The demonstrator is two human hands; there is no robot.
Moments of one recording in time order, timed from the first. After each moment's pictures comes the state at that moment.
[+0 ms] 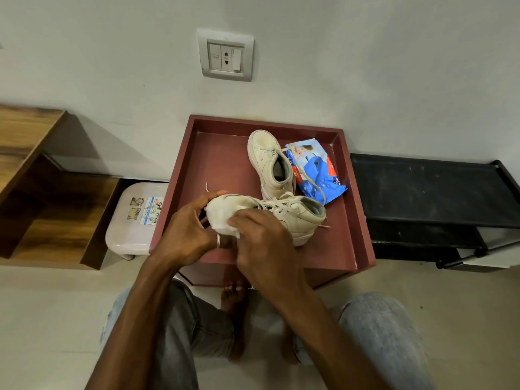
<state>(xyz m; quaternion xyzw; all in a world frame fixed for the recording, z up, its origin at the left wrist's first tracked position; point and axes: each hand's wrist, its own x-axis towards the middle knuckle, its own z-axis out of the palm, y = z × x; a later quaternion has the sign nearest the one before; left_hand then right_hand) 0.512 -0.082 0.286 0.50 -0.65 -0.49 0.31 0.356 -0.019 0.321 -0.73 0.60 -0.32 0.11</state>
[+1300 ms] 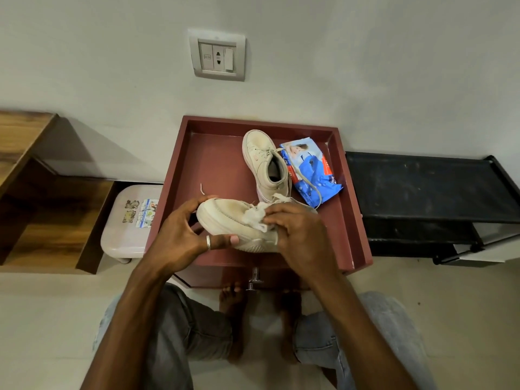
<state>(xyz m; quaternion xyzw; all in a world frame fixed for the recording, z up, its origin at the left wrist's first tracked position) 0.511 -0.076 0.298 0.50 -0.61 -0.52 0.32 0.293 -0.031 0.309 -0.70 0.62 -0.34 0.11</state>
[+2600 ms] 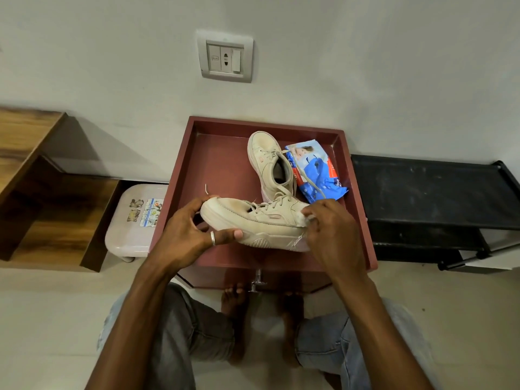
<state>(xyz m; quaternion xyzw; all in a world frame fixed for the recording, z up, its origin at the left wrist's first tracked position) 0.508 -0.079 0.300 0.52 -0.60 -0.52 0.33 0.253 -0.033 0.295 -0.65 0.71 -0.28 0.03</state>
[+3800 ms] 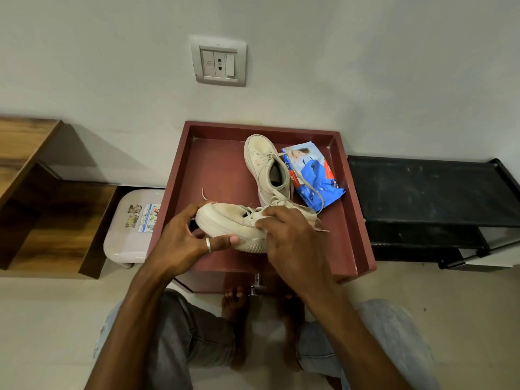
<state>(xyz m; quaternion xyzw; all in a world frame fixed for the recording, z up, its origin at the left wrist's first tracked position) 0.508 -0.077 0.301 0.52 -0.60 -0.51 0.32 0.303 -0.033 0.299 -0.72 0.63 -0.29 0.06</state>
